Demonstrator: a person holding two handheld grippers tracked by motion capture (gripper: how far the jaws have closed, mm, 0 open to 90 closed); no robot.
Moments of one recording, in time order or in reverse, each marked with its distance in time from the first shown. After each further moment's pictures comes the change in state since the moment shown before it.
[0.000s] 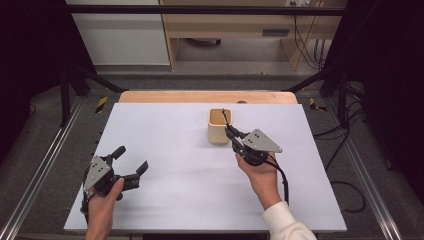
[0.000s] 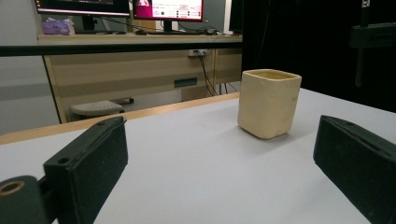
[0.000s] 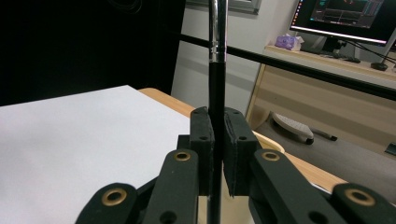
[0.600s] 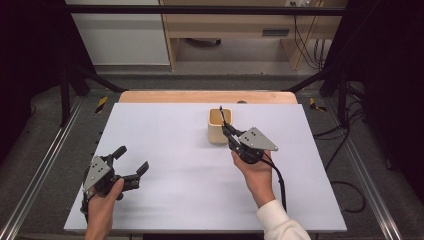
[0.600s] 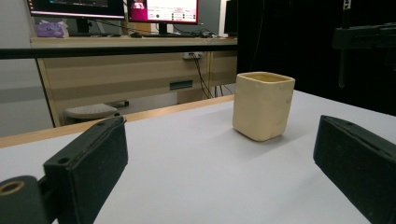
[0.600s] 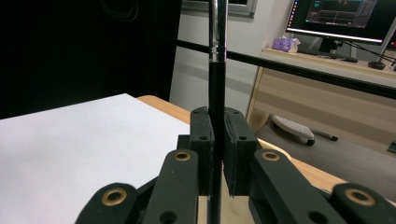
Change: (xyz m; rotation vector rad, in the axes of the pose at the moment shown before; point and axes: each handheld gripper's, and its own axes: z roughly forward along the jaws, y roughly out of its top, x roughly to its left) left arm -0.001 0.001 0.000 -0.011 -0.022 0.001; right arm 0.005 0.001 0.010 -0.022 -0.015 0.033
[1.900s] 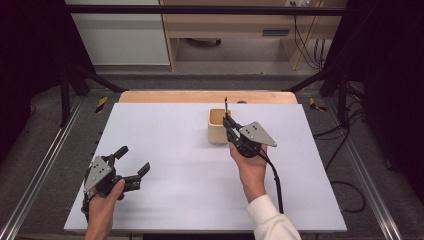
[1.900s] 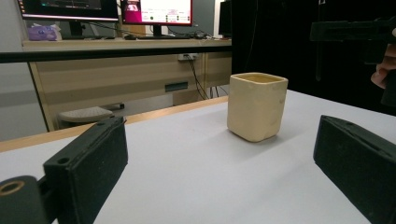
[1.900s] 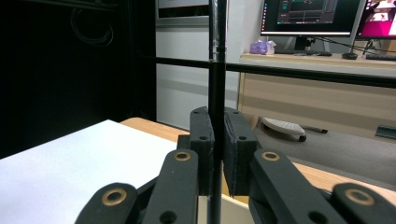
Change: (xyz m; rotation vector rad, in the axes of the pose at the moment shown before) left arm -0.002 0.000 0.001 -0.002 -0.020 0.015; right arm -0.003 0.001 0.016 -0.056 -0.092 0.119
